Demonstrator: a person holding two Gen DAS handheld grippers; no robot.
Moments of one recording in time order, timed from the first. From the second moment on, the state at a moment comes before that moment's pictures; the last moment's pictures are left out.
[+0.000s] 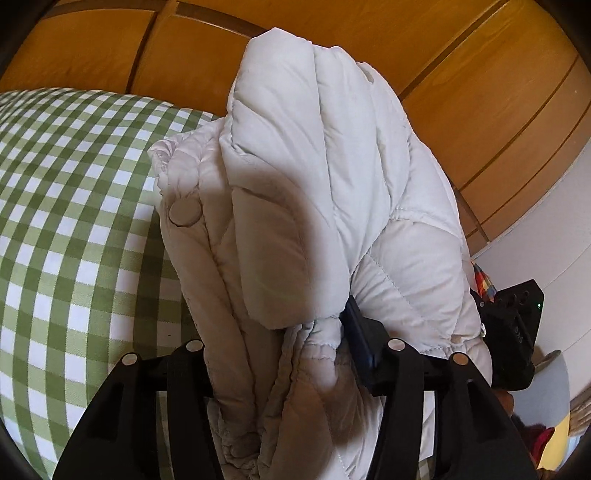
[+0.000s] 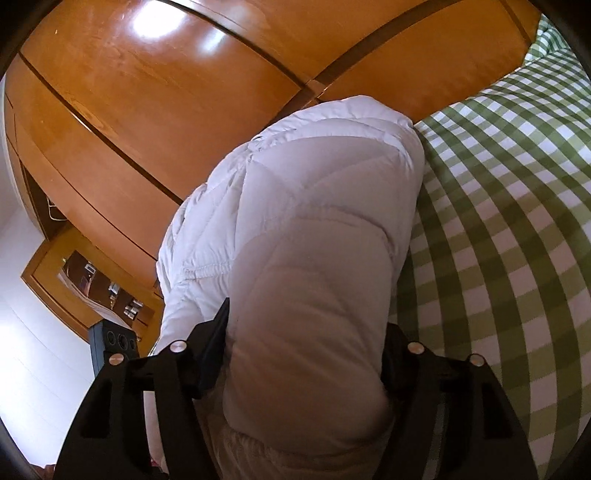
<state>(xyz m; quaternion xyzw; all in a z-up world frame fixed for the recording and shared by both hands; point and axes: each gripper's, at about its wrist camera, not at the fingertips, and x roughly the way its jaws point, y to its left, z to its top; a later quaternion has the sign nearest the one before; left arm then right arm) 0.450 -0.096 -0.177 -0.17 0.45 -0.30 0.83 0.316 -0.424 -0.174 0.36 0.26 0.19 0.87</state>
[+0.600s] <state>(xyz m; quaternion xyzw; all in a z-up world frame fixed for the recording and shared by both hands) 0.332 -0.110 -0.125 -0.05 0.40 -0.19 0.90 0.262 -0.370 -0.134 0.14 0.32 0.04 0.94</state>
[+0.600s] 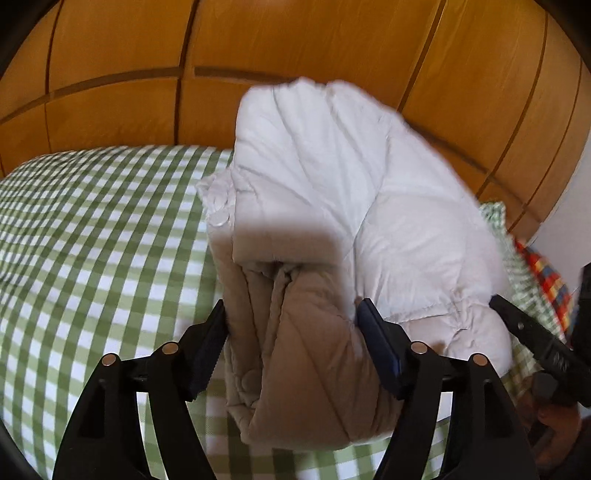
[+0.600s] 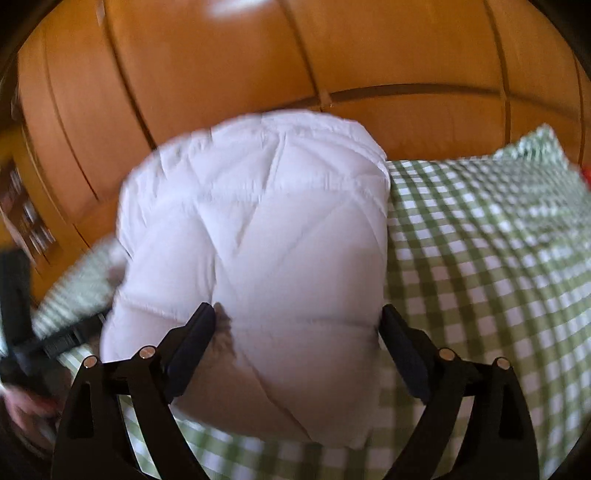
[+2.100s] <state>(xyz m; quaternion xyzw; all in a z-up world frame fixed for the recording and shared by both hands) 0.155 -0.078 -0.053 -0.01 0.31 -0.02 0.95 0.098 -0.279 -0.072 0.05 0.29 -0.08 0.95</state>
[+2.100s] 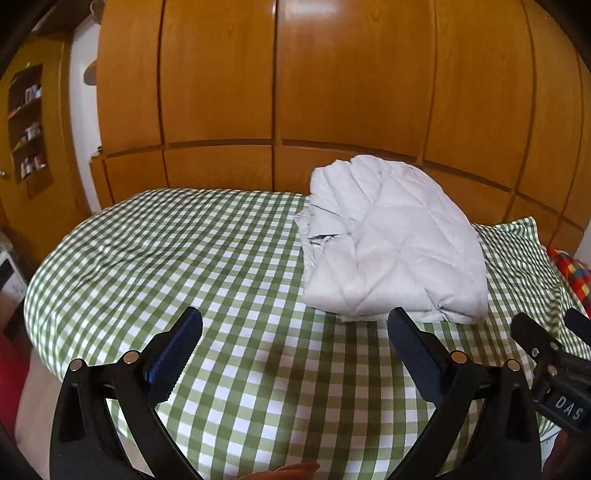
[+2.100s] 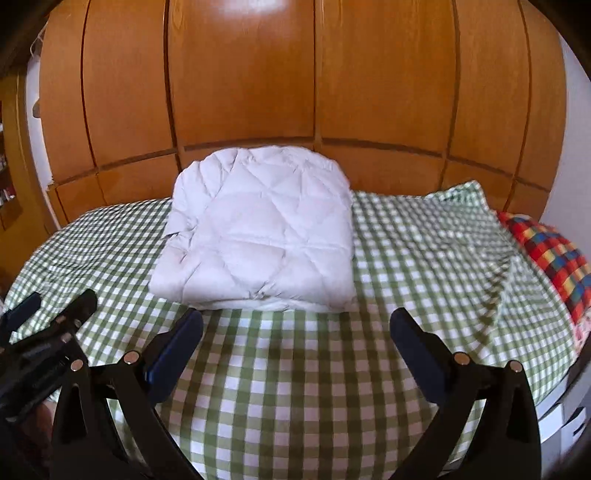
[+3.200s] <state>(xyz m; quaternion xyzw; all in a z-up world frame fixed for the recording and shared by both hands) 0.155 -0.082 -0.053 0.00 0.33 -0.03 0.94 0.098 -0.290 -0.071 0.07 0.29 -0.08 0.95</state>
